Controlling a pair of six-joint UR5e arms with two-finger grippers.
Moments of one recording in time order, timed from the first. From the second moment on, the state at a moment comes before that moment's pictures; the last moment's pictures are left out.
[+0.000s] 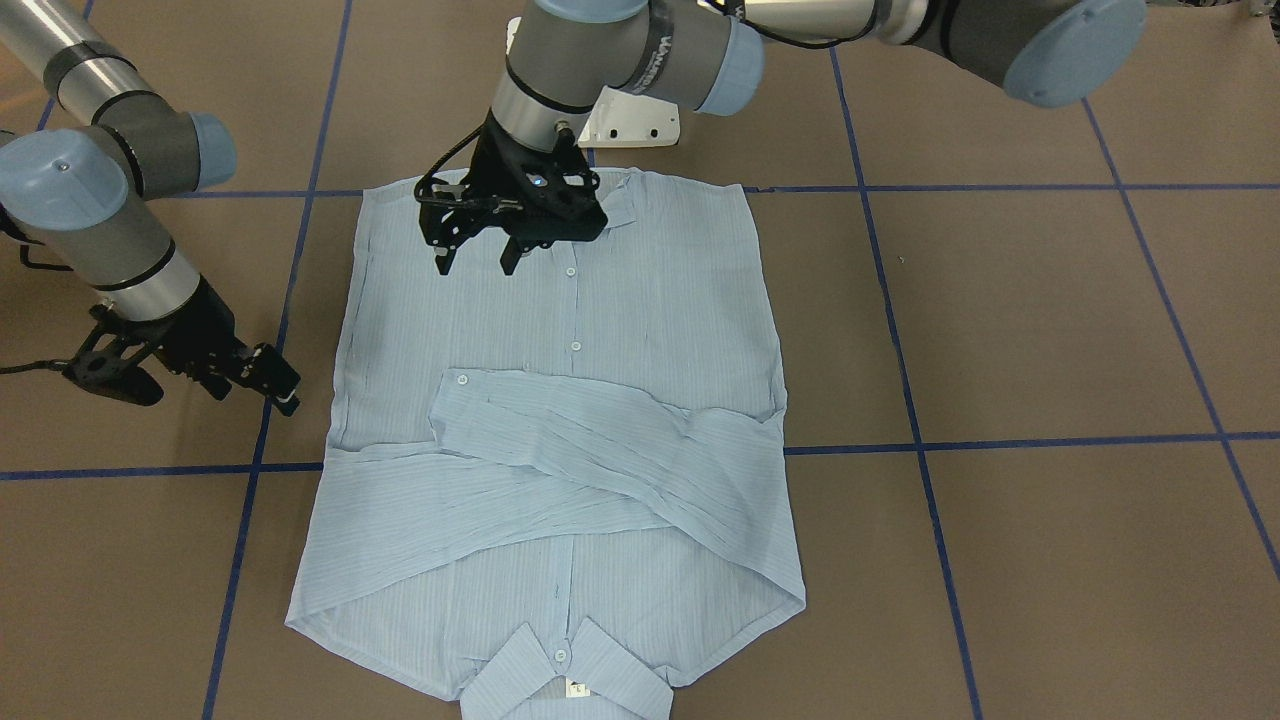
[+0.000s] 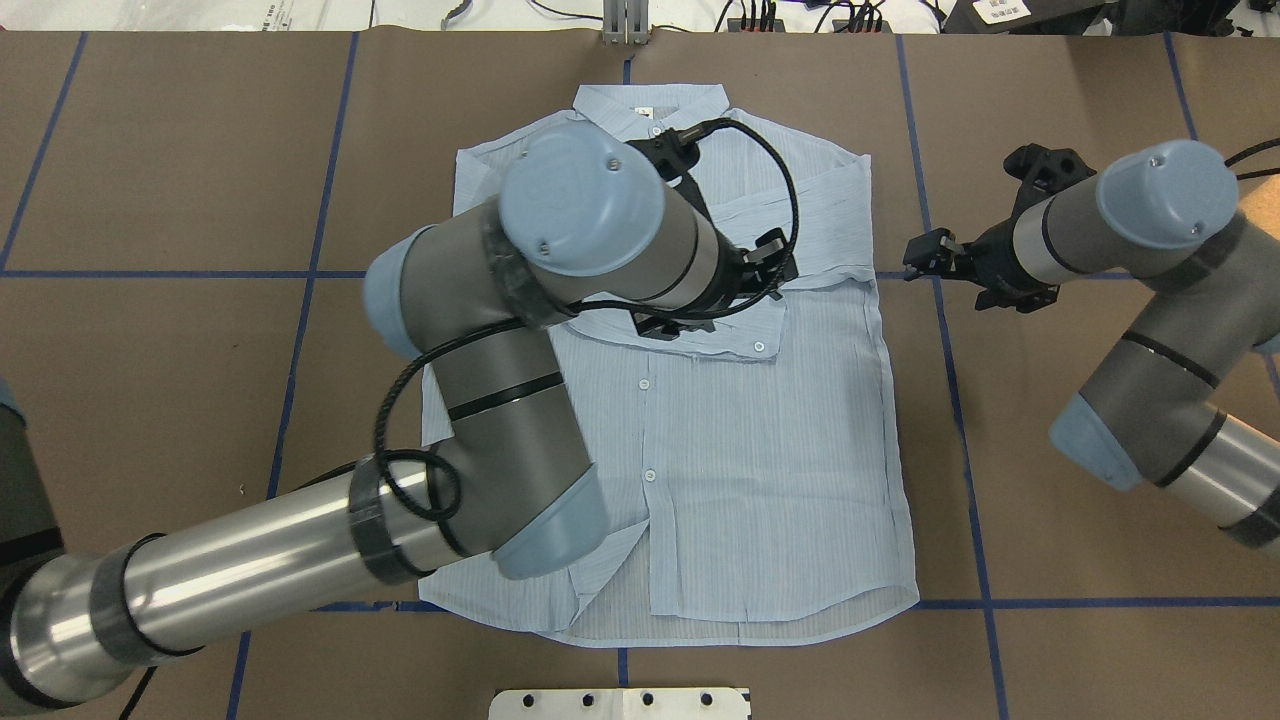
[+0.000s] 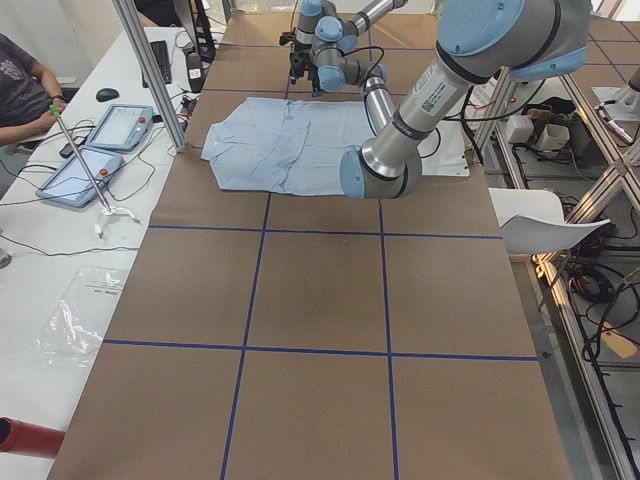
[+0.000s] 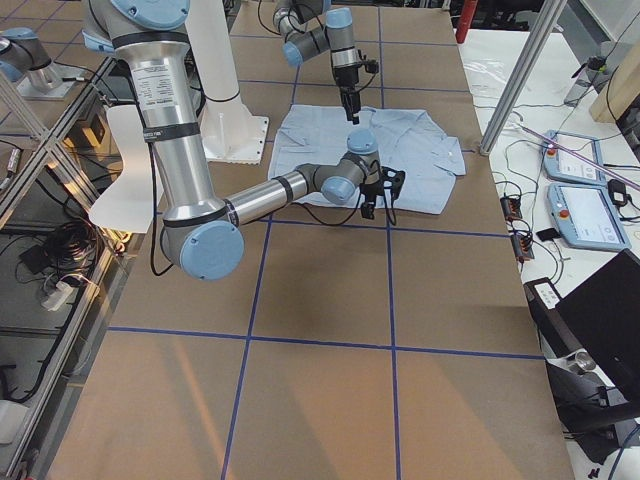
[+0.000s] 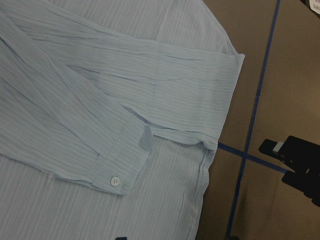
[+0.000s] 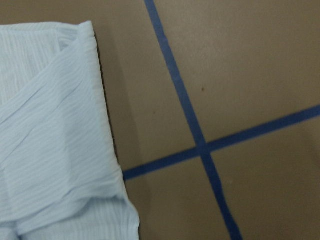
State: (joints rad) left arm -0.51 -2.47 -1.63 -1.87 -1.82 -1.66; right arm 0.80 -1.37 1.72 -1.06 1.97 1.42
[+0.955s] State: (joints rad) left arm -0.54 -2.23 -1.86 -1.84 -1.80 -1.55; right arm 0.20 -1.63 2.07 -1.16 1.49 2.05
